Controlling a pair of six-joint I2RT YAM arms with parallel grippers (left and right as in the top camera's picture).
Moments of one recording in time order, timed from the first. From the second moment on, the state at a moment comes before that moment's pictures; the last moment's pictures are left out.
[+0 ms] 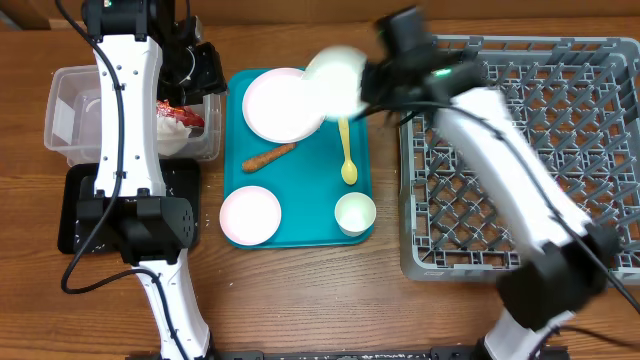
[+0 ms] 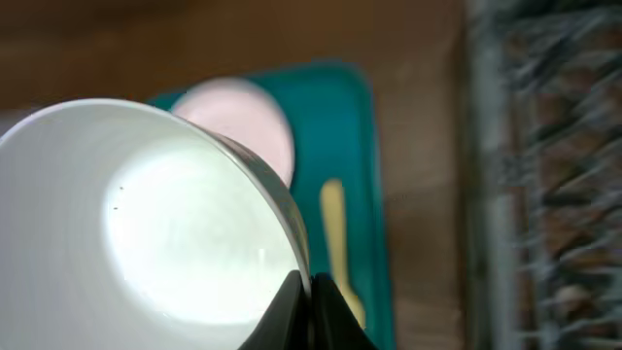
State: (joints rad) left arm 0.01 2.23 2.53 -1.69 0.24 -0.23; right arm 0.40 1.86 1.88 -0.95 0.03 0.54
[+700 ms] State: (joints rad) left arm 0.01 2.23 2.53 -1.68 0.24 -0.23; right arm 0.32 2.05 1.91 -0.59 1.16 0.06
